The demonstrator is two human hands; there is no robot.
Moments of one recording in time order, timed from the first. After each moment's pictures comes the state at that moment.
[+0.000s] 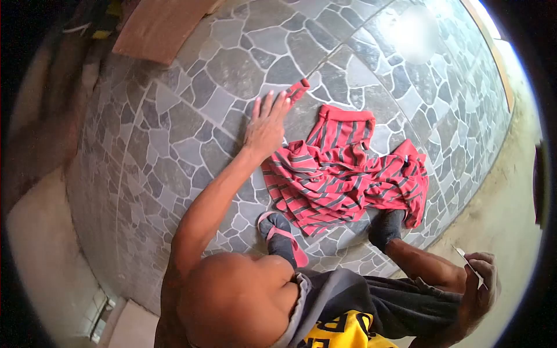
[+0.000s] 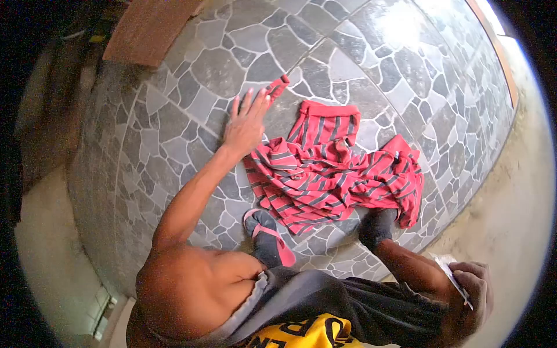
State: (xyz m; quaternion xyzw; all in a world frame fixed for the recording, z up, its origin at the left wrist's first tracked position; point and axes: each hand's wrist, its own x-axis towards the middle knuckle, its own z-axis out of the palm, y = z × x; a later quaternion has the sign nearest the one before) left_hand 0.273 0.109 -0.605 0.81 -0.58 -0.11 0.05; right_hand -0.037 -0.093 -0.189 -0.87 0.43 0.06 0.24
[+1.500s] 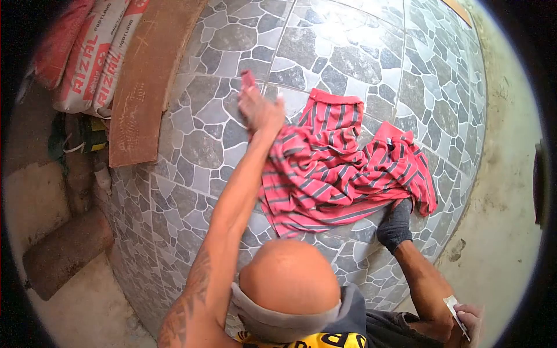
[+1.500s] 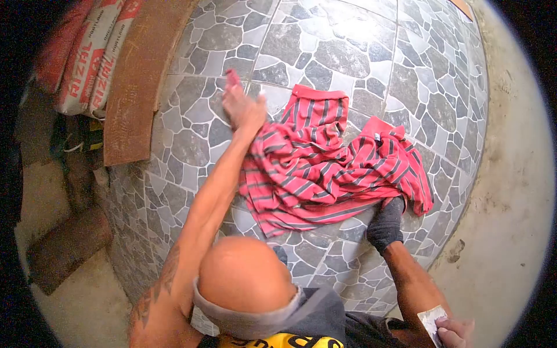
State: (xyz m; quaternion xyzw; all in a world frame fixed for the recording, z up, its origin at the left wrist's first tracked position) left_hand 0.263 -0.119 -0.660 0.90 -0.42 0.02 0.10; right_hand -0.158 -0.041 -0.169 -0.85 0.48 -0.09 0.19
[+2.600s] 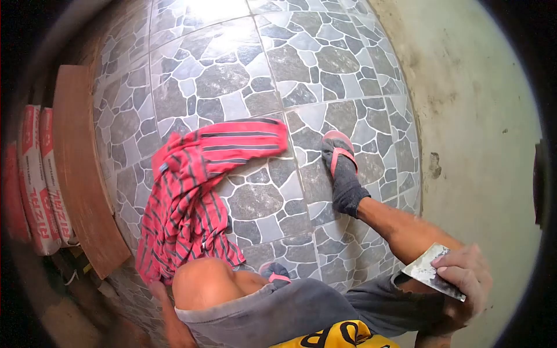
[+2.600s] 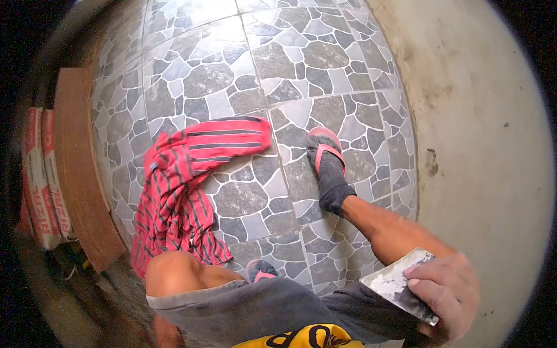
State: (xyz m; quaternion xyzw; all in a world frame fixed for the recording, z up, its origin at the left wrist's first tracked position) left_hand 0.481 0.223 -0.563 0.98 -0.18 -0.06 -0.10; right_hand -0.157 -0.003 -0.176 -0.74 0.65 -0.19 0.03
